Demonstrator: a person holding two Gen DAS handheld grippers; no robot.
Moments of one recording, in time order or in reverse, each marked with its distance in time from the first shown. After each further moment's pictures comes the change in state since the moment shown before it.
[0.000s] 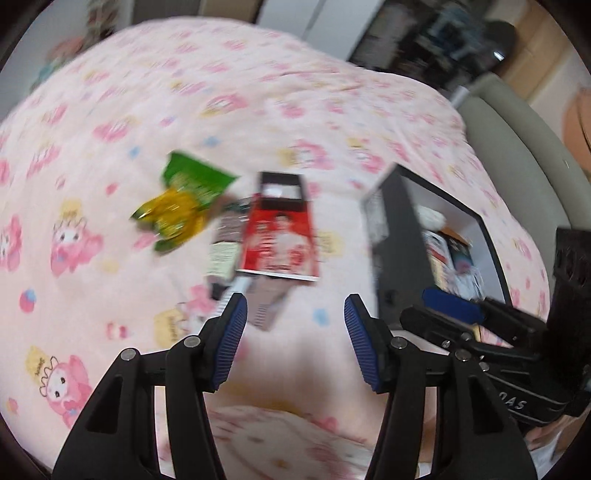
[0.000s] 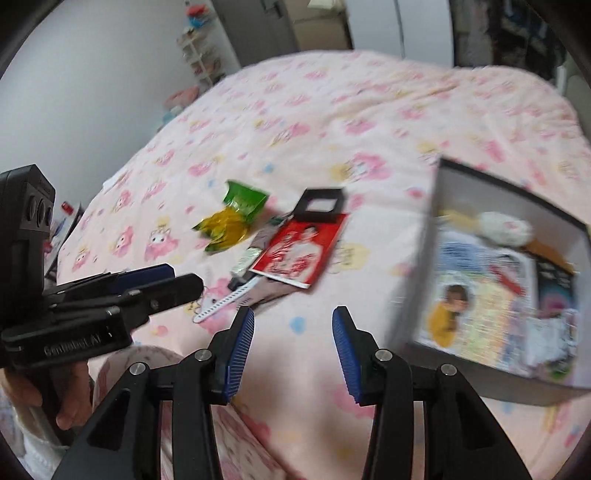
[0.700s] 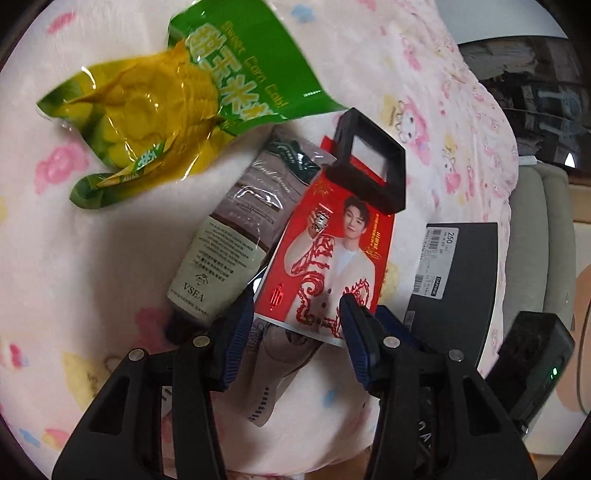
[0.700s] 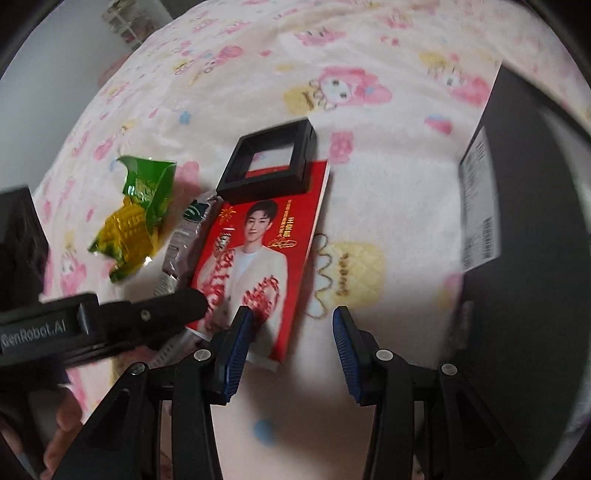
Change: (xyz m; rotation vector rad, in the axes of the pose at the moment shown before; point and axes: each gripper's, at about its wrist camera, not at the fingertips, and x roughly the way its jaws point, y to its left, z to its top) left arm 0.154 0.071 0.038 -0.494 0.333 -0.141; right arm 0.149 -0.052 0.045 0.207 0.229 -0.065
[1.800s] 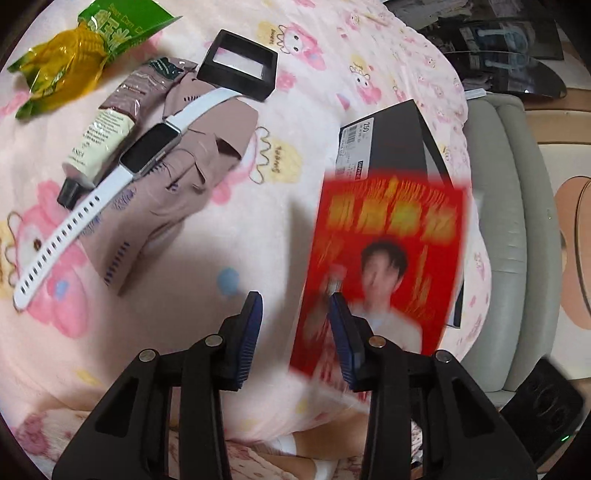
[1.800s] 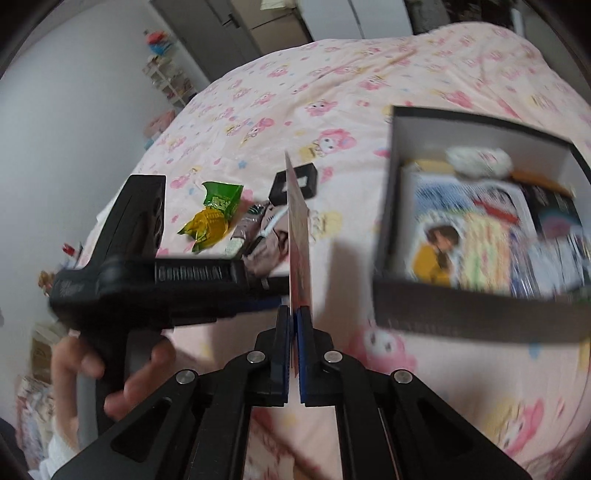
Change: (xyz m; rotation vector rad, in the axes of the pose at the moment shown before) left arm 0.004 -0.060 -0.091 0.215 0.047 -0.104; right arm -0.139 -0.026 -0.132 -0.004 -0.270 0.128
